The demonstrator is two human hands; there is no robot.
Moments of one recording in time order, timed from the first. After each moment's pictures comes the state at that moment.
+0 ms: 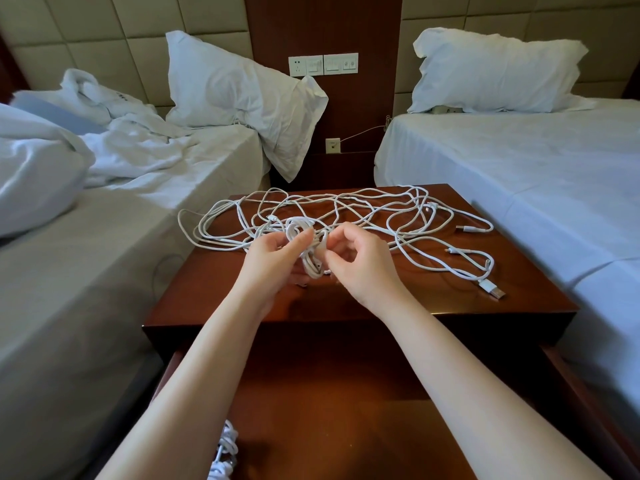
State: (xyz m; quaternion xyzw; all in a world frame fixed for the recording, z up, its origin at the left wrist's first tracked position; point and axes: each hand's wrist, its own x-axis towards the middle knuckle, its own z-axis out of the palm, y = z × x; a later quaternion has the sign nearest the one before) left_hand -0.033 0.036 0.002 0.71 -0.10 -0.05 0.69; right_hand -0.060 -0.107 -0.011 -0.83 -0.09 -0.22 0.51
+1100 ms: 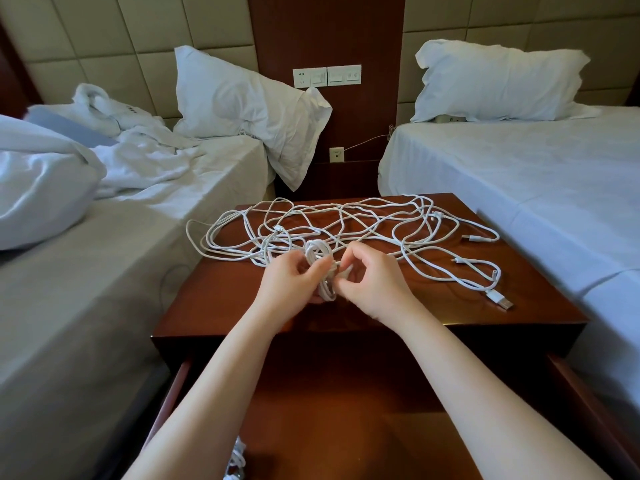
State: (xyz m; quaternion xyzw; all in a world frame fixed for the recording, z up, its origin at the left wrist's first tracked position) left_hand -0.033 0.030 -0.008 0.81 -0.12 0.01 0.58; right_hand -0.061 -0.117 -0.015 -0.88 -0.07 -0.17 0.44
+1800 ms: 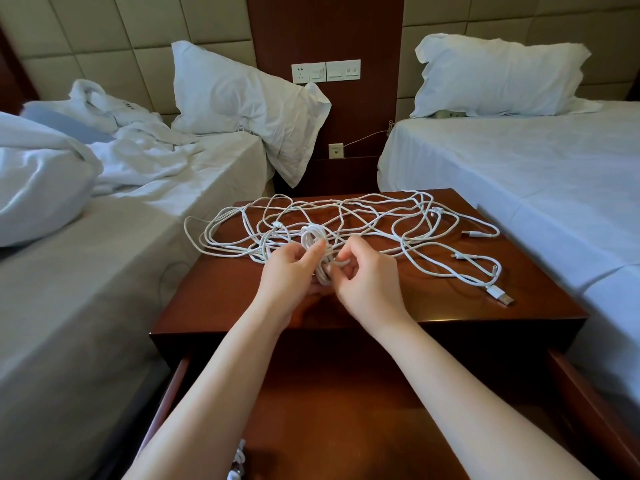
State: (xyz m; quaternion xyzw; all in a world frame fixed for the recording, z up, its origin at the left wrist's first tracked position) left_hand -0.026 0.020 -0.013 0.71 -0.04 -0.04 0.70; right_hand -0.060 -0.100 -0.030 -0.85 -0.07 -0.34 0.40
